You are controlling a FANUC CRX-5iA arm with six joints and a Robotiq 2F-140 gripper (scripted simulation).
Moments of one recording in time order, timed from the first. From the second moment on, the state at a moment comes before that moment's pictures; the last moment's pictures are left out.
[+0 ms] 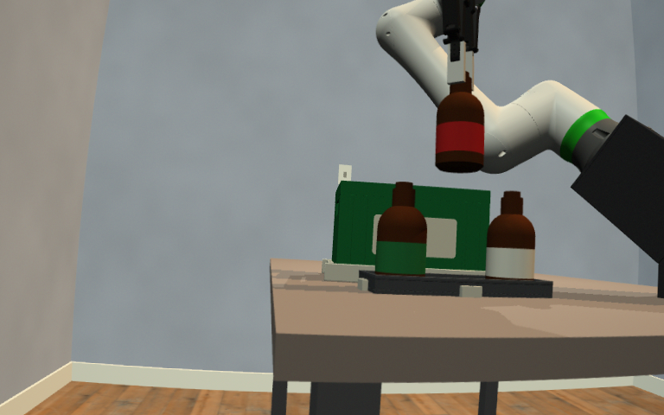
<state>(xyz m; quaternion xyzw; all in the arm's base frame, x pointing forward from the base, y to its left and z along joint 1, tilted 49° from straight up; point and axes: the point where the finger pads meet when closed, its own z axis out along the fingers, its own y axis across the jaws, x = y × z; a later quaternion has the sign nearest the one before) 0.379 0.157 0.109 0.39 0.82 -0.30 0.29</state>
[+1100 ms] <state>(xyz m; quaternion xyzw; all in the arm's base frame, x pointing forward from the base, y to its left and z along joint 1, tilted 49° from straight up) 0.373 0.149 0.115 0.39 0.82 -0.30 0.29</state>
